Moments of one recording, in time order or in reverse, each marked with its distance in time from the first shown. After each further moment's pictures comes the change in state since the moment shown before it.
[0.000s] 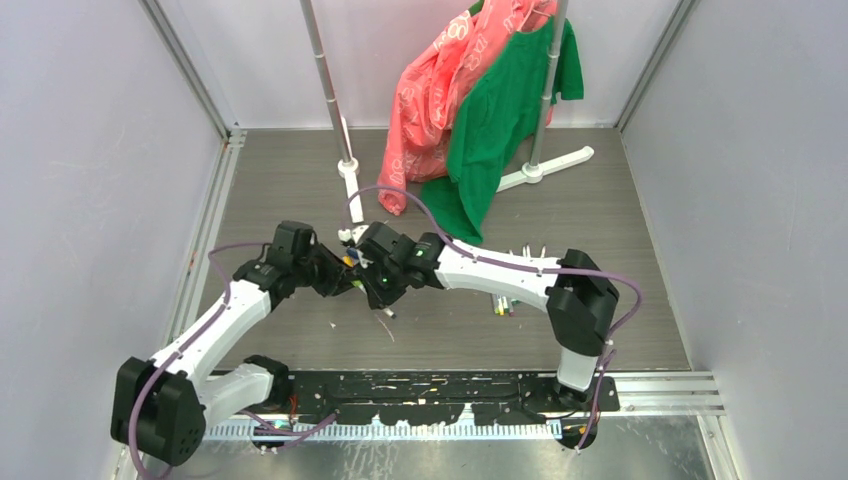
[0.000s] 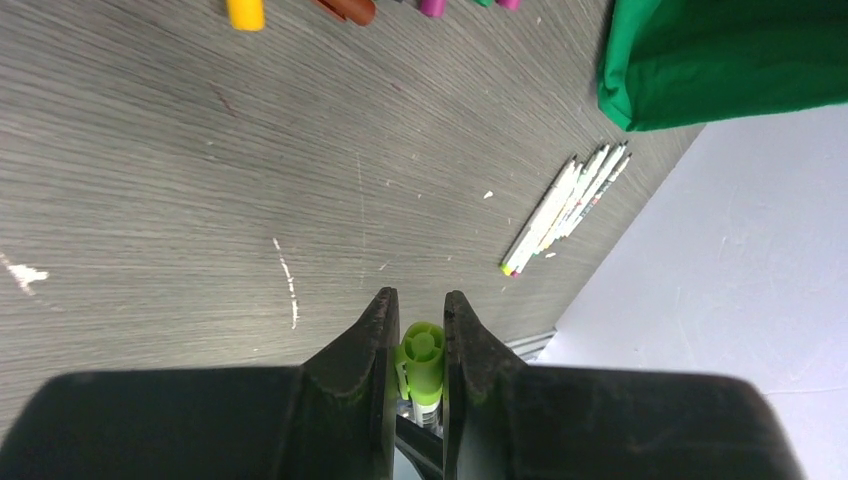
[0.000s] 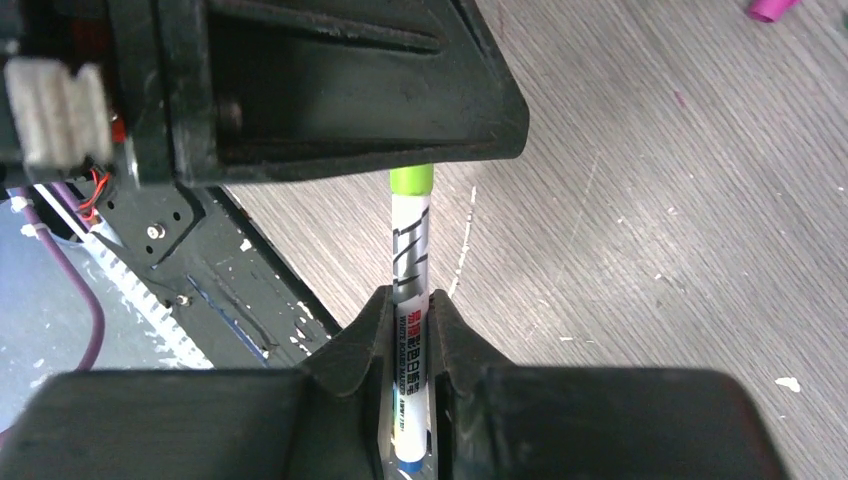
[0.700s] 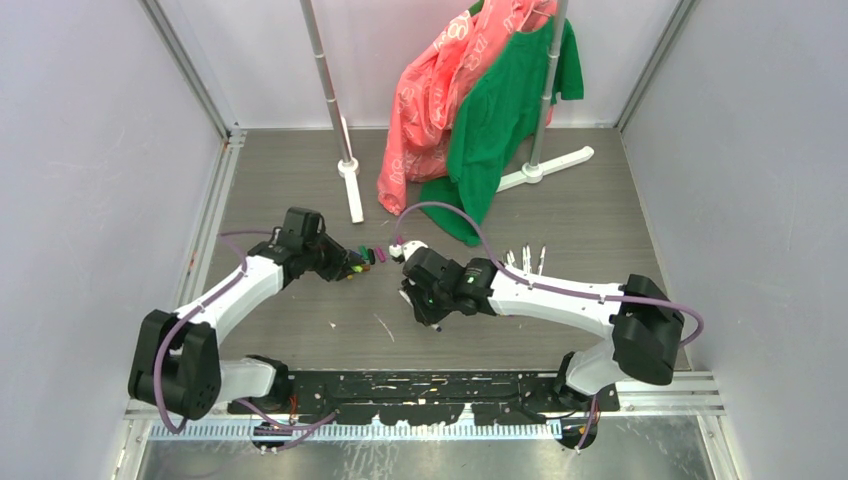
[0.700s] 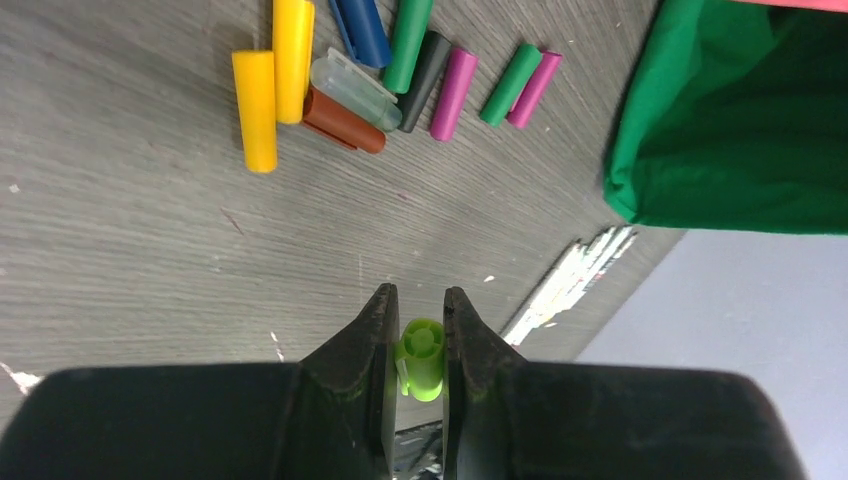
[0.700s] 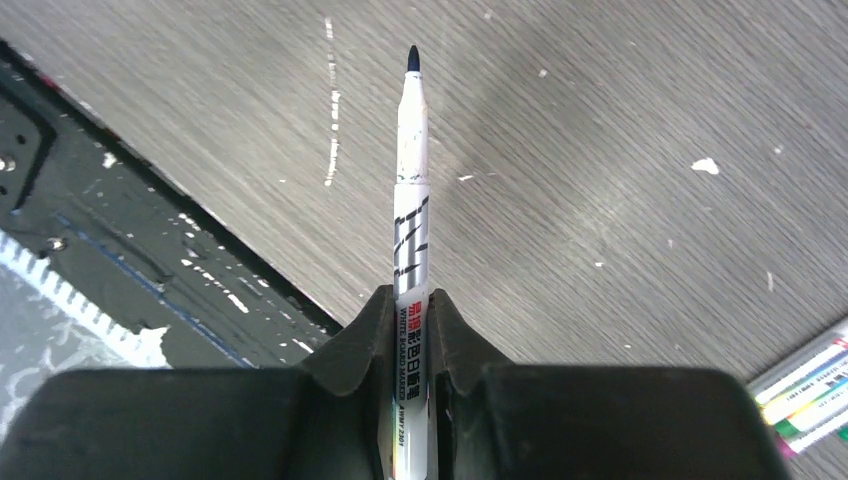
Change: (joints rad) left arm 0.021 0.227 0.066 0.118 -0.053 -0.025; right arm -0.008 -0.340 -0.408 0.044 0.143 0.089
